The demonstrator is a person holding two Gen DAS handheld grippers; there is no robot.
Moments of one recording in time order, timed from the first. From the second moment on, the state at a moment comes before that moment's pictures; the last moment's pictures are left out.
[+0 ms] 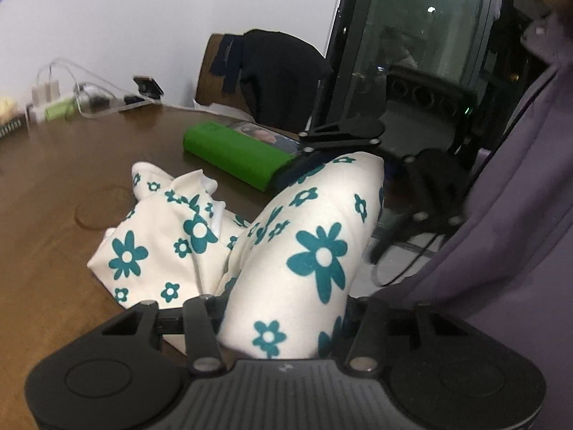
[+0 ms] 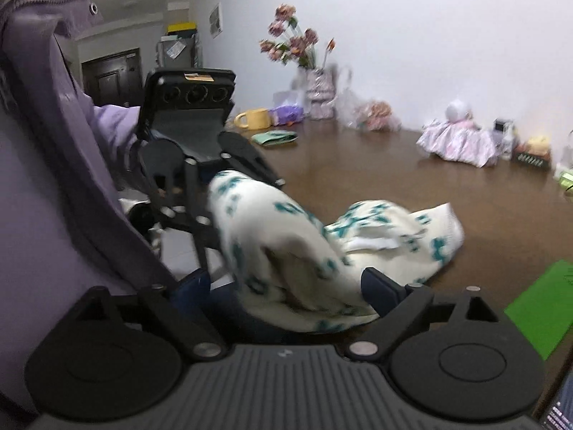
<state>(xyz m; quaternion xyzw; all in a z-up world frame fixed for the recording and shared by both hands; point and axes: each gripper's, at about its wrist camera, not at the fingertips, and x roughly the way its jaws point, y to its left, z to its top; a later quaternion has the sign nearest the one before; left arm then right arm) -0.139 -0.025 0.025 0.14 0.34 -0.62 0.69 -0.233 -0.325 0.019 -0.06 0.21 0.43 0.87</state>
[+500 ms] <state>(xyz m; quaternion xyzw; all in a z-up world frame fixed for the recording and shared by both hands) -0.092 0.004 0.038 -0.05 0.37 -0.56 0.74 -0.189 -0.354 -0.010 0.20 0.27 0.43 0.84</state>
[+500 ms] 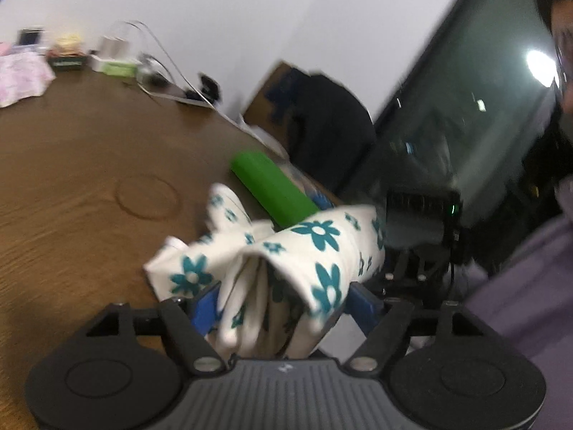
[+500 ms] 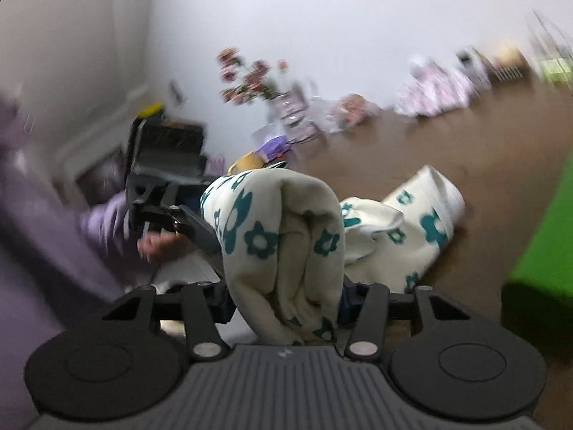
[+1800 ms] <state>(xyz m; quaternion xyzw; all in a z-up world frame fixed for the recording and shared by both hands) -0.108 0.042 0.047 -0.12 0.28 -0.36 0.88 -0.161 -0.318 -0.044 0.46 0.31 0.24 0.80</state>
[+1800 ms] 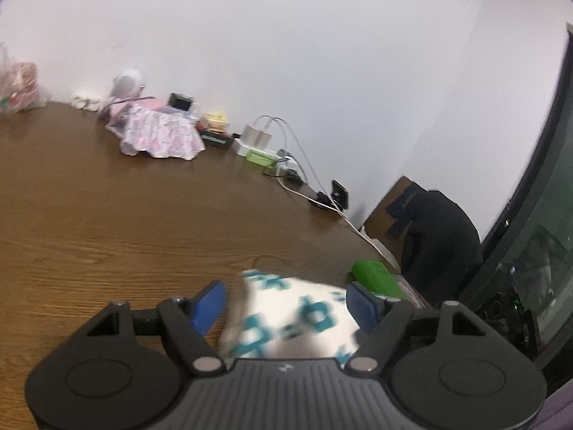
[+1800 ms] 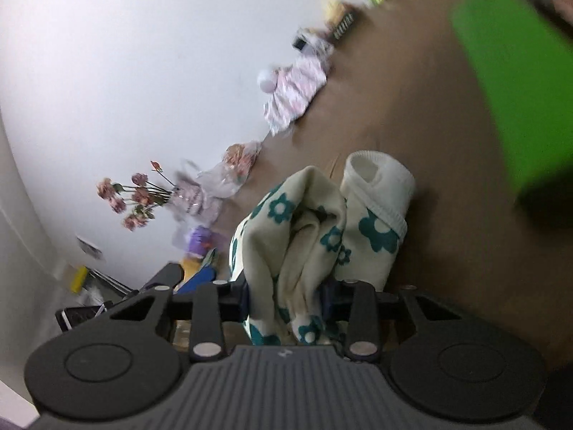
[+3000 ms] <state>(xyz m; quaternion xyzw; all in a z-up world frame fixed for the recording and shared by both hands) -0.111 0.021 0.037 -0.05 0.26 -0.36 0.89 -0.124 -0.336 -0.041 0.41 0.38 0.27 0.79</state>
